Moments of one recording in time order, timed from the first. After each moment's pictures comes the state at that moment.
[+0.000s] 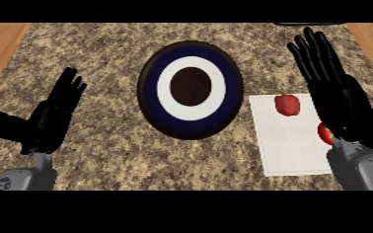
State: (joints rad) left arm -0.10 0.31 -0.01 -1.54 0.35 0.08 0.09; right arm -0.27 -0.38 0.13 -1.70 -0.35 0.06 -0.22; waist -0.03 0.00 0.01
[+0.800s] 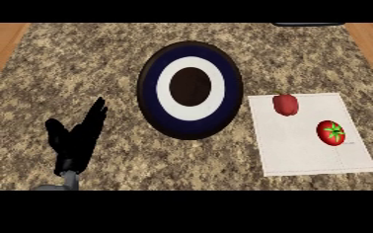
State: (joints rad) left arm 0.00 0.23 -0.14 -1.45 0.24 0.14 0.17; right arm -0.02 -0.65 -0.47 -1.29 -0.28 -0.14 -0.35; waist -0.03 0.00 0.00
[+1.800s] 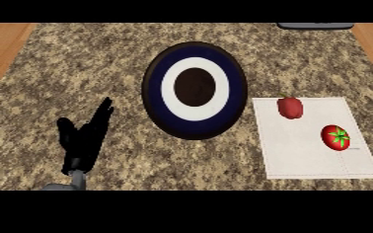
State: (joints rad) left arm 0.00 0.20 -0.15 -1.45 0.19 0.14 0.19; right arm 0.22 -0.90 -0.31 -1.54 -0.03 0.09 0.04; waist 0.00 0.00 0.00
